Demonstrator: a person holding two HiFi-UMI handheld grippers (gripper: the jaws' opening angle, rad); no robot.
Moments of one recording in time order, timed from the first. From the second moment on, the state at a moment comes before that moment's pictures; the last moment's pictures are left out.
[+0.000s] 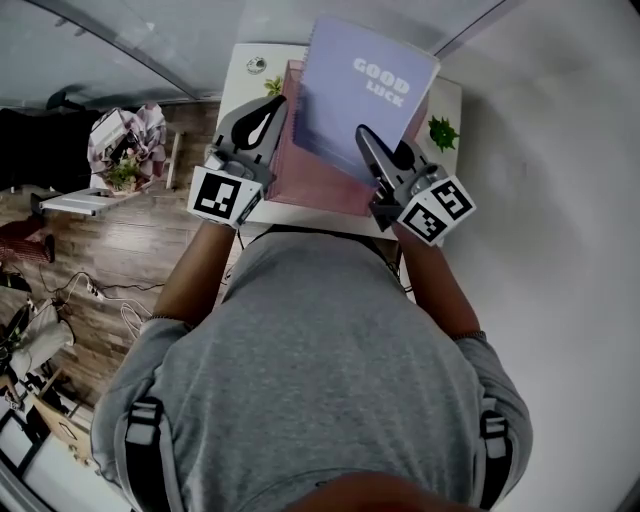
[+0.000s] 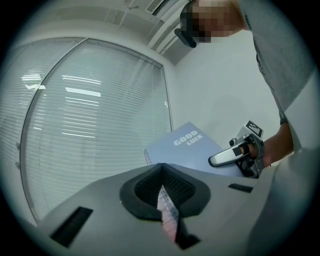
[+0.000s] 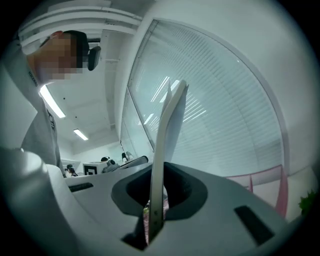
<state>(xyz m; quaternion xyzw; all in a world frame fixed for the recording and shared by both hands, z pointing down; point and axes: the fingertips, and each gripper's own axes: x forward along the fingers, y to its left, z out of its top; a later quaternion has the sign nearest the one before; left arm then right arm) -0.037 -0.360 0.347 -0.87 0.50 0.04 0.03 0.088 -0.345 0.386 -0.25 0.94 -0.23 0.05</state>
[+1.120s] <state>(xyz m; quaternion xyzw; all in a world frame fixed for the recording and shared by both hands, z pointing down) -0.032 -0.360 0.362 -0.86 0.50 0.03 0.02 0.051 -0.341 0.487 -0.16 0.84 -0.51 -0.05</state>
